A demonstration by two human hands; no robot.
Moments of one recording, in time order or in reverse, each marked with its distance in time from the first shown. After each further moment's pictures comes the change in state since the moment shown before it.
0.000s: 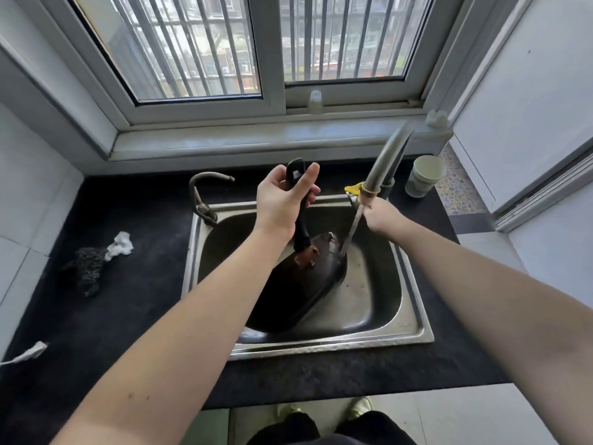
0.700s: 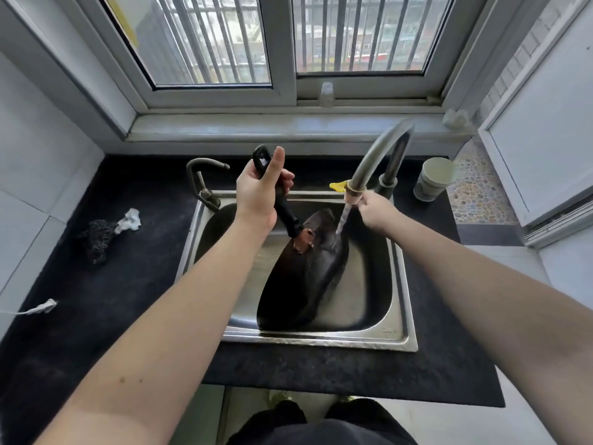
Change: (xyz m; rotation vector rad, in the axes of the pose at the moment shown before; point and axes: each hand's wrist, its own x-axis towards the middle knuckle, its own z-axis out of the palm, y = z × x) left_hand 0.005 -0.006 0.005 -0.112 0.241 -0.008; right_hand 0.003 0.001 -0.017 0.015 -0.099 -0.157
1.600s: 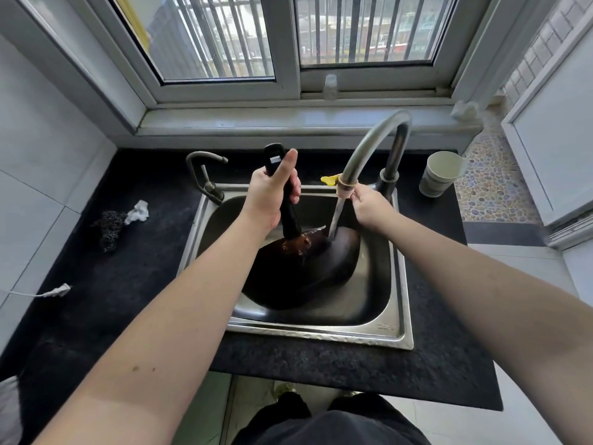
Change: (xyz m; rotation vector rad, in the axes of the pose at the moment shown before) left_hand -0.011 -0.010 0.016 0.215 -0.181 -0.005; right_hand -0.012 -0.006 -0.003 0.037 0.023 -0.143
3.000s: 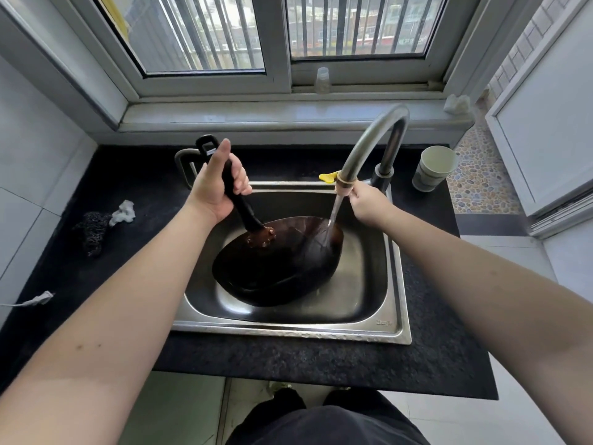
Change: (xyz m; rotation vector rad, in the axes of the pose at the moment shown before) left_hand 0.031 0.003 -0.083 -0.184 -0.121 -0.055; right_hand 0.005 0.001 0.000 -0.049 -0.031 0.073
